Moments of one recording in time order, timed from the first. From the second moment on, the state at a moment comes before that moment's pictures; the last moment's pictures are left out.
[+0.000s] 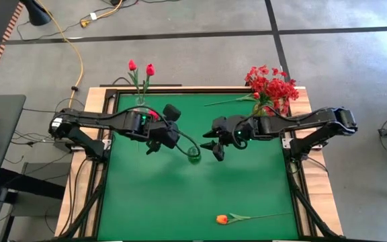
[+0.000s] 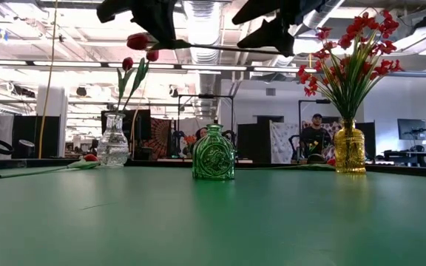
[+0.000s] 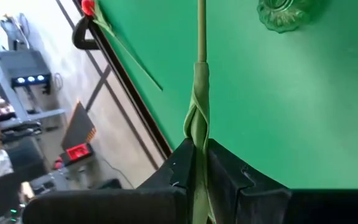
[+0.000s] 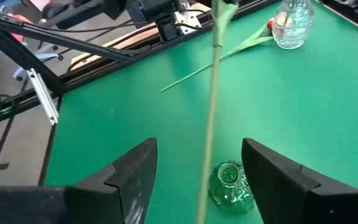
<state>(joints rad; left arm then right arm) -0.07 1.53 1.51 -1.06 -0.53 0.76 0.04 1.38 1.07 -0.19 0.06 0.41</state>
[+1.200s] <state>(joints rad) -0.14 1.53 1.51 -0.91 -0.66 1.02 0.05 1.43 1.07 -0.15 0.00 0.53</state>
